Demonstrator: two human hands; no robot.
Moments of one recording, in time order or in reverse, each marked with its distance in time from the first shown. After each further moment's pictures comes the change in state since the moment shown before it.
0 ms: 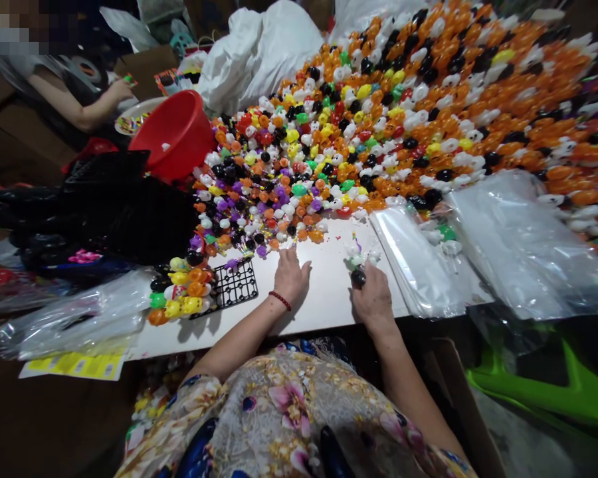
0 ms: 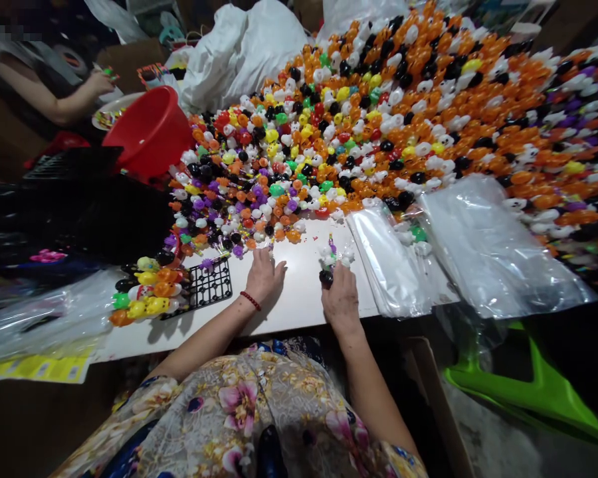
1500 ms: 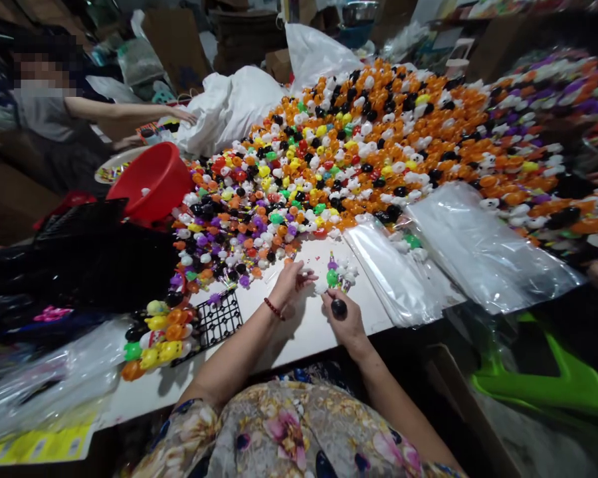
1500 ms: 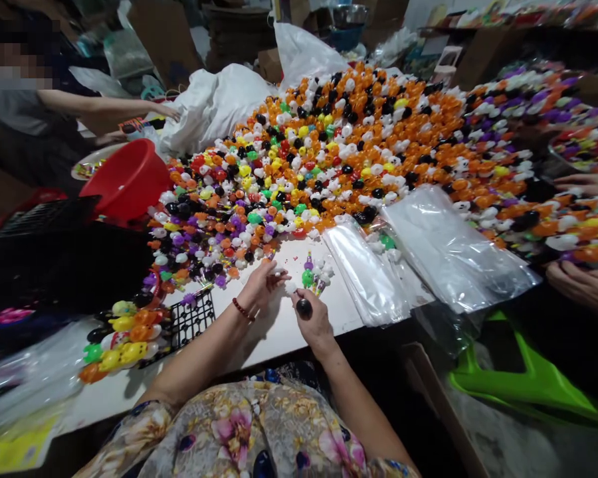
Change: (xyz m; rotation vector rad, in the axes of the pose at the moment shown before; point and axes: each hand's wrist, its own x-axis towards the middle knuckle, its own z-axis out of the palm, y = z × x) left_hand 0.046 0.055 0.010 -0.948 -0.344 -0.491; right_hand -0.002 -0.033 -0.003 0.543 -0.066 0.194
